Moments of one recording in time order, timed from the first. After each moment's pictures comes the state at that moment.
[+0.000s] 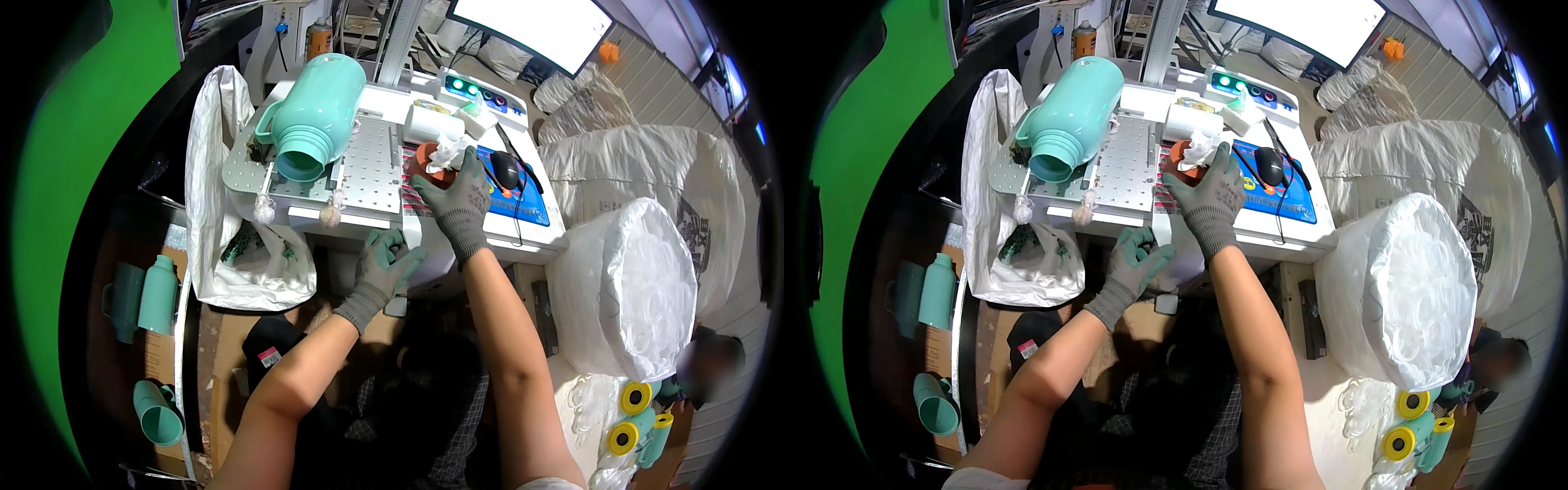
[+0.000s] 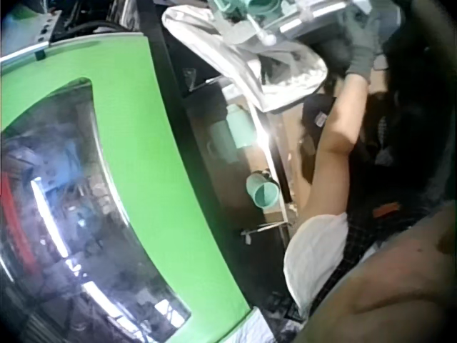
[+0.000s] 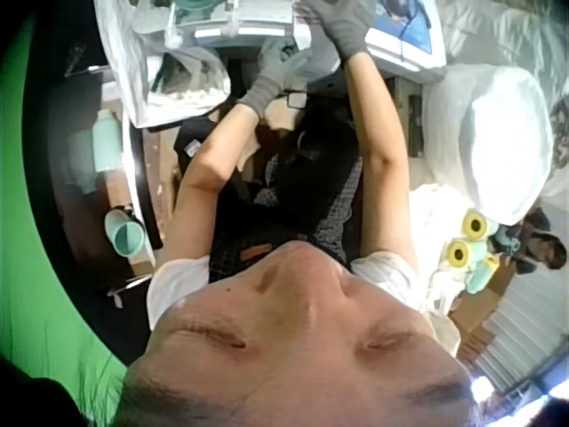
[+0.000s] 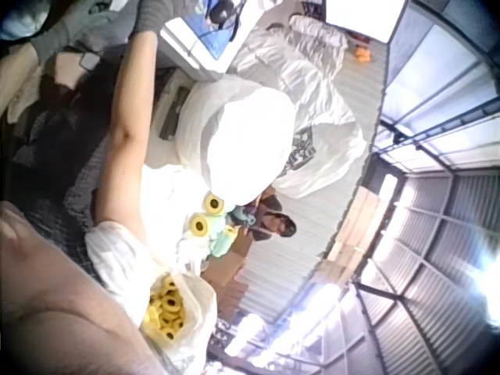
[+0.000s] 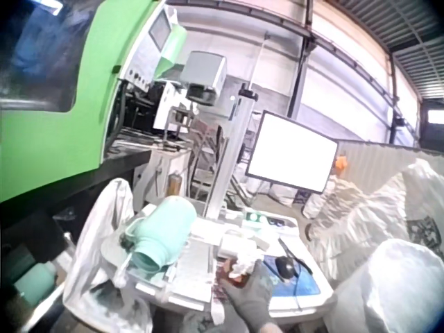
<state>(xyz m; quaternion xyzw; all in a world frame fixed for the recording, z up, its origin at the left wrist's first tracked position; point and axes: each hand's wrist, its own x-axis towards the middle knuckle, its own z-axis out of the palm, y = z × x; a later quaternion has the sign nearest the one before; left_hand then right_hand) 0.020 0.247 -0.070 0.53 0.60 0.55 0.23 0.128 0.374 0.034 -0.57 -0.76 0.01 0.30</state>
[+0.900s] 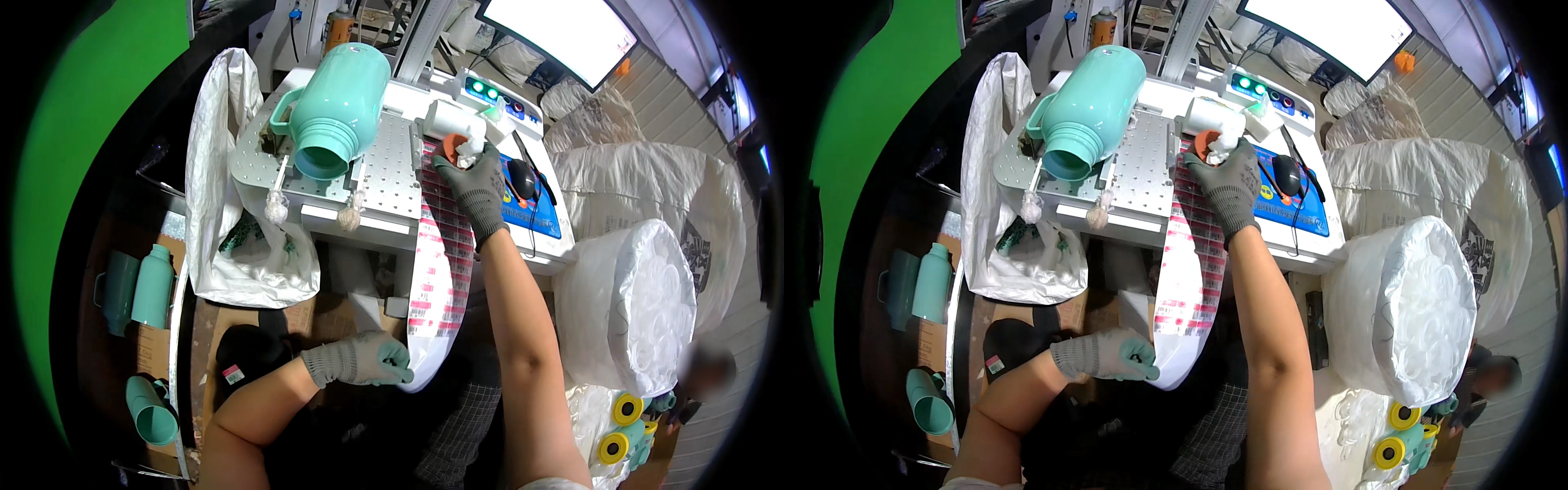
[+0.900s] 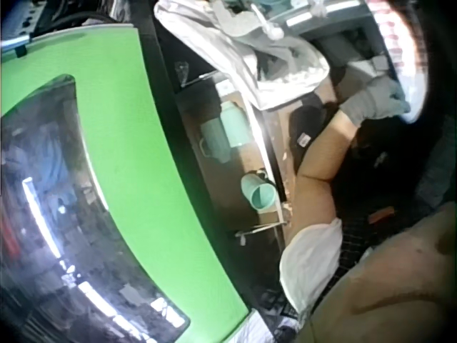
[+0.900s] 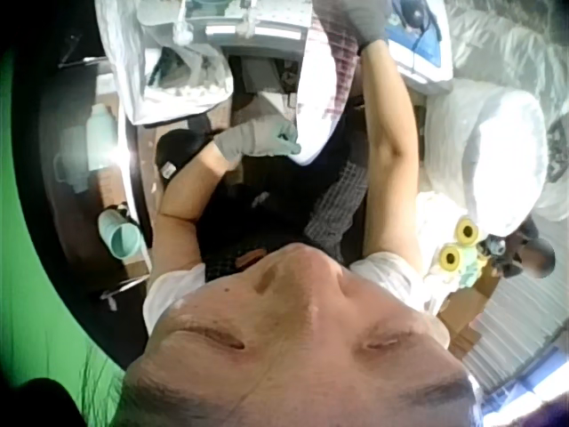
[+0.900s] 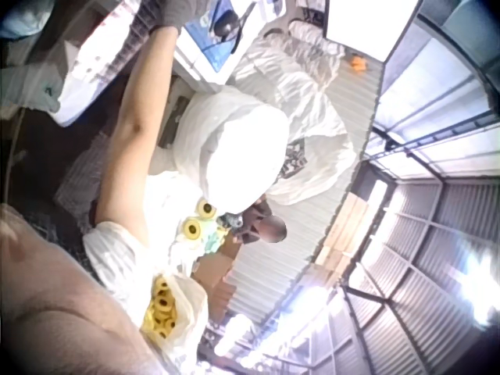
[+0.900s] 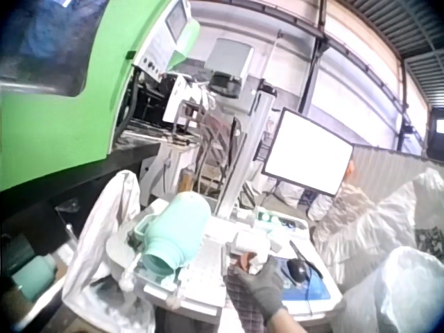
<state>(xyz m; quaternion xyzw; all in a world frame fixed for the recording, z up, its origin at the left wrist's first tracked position) -0.025 0.141 -0.023 0.59 0.43 0.13 0.68 0.108 0.414 0.047 -0.55 -0.75 0.09 0.35</state>
